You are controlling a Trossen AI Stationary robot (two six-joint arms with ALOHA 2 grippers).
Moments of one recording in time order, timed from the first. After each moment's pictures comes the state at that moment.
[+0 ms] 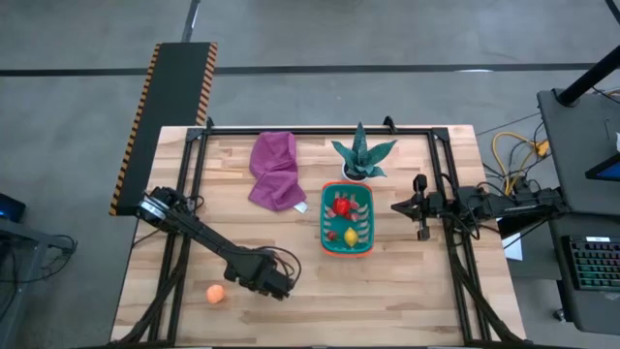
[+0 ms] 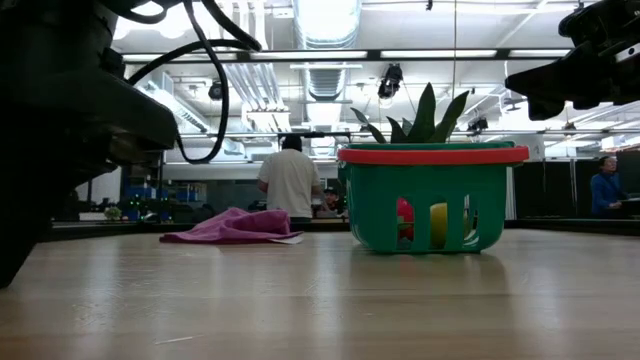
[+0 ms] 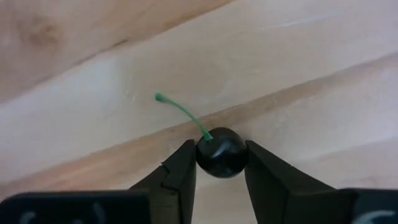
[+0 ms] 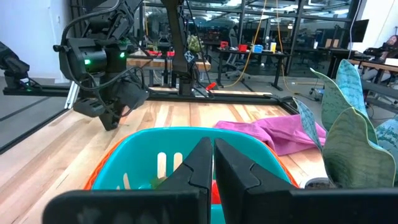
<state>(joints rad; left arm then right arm) -0.52 1.89 1.22 -0.86 0.17 -1.72 0.10 0.07 0.02 0.04 0.13 -0.06</state>
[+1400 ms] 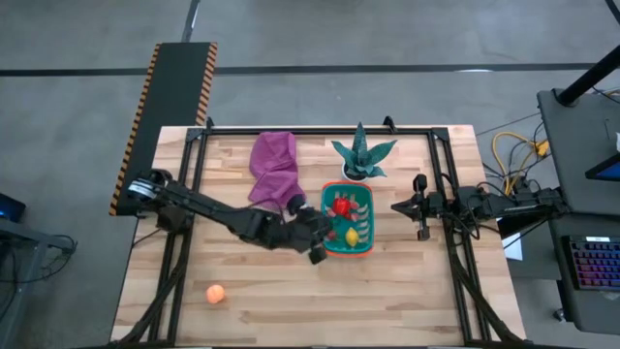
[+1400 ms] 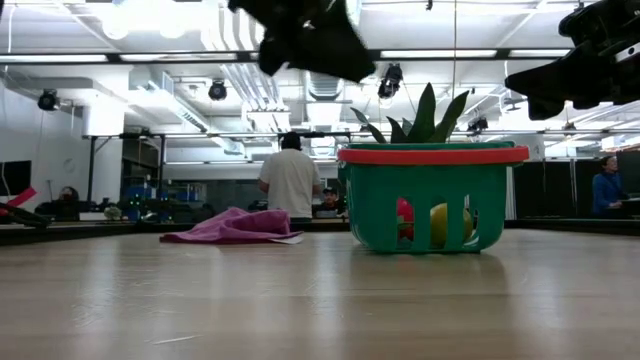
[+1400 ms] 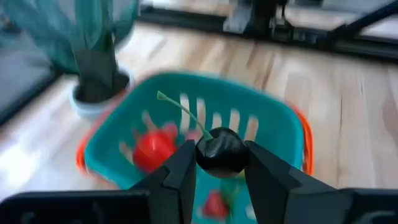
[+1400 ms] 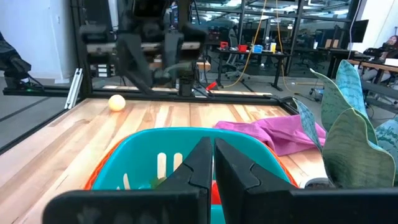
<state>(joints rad) -0.28 1.71 1.28 -0.18 -0.58 -0.37 0.10 0.07 0.02 0.04 0.13 -0.06</state>
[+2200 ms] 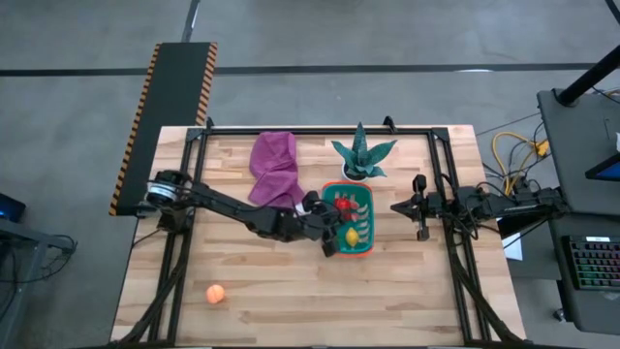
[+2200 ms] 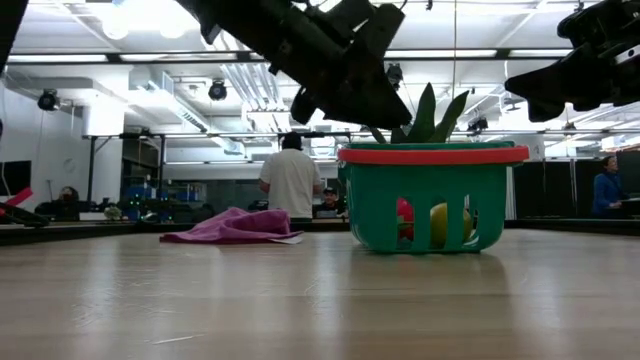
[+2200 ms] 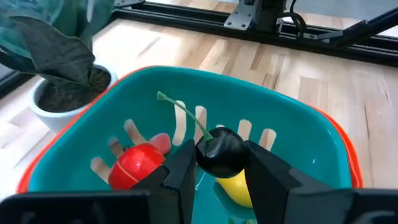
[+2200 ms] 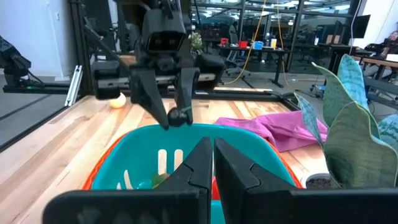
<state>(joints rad) -0.19 1.86 1.23 0.12 -0.50 -0.29 0.10 0.07 0.02 0.03 0.13 -0.05</state>
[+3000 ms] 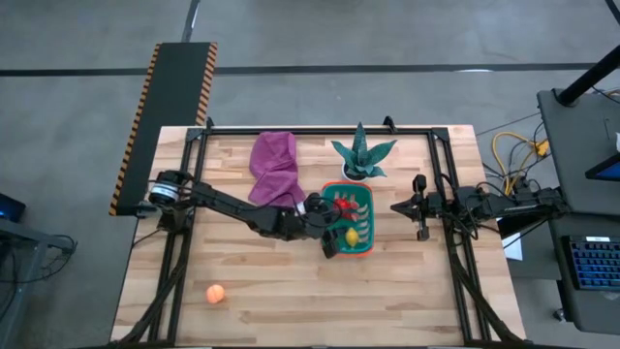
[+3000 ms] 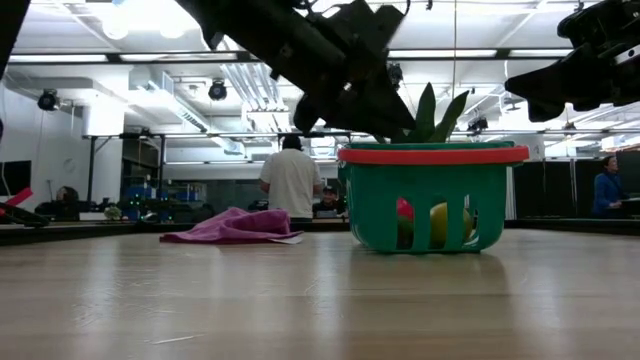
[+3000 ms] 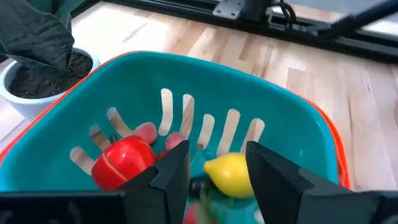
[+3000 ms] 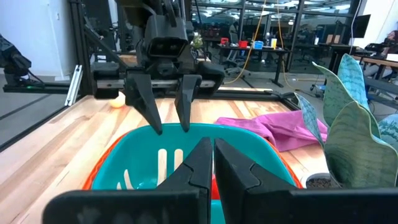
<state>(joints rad) -0.18 1.86 1.23 0.11 -0.42 -0.33 0.10 0.08 0.02 0.03 0.13 -0.05</state>
